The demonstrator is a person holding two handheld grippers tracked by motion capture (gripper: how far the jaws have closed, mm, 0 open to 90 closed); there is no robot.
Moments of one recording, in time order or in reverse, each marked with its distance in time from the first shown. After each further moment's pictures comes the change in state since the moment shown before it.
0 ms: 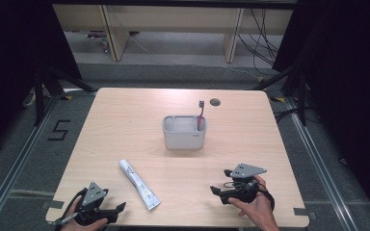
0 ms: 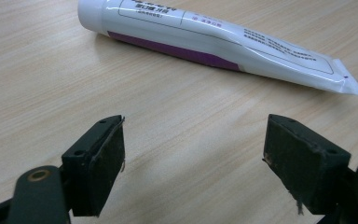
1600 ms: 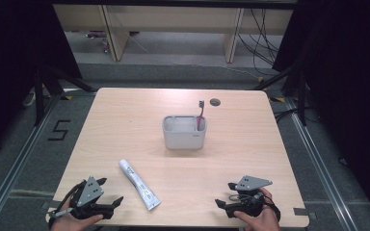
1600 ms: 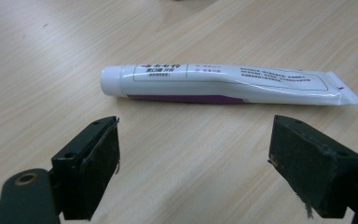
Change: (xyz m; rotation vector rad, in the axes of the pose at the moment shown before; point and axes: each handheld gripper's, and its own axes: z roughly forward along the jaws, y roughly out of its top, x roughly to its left) left arm 0.012 0.022 -0.007 -0.133 0.002 0.288; right arm 0.013 -0.026 -0.016 0.049 0.021 0.019
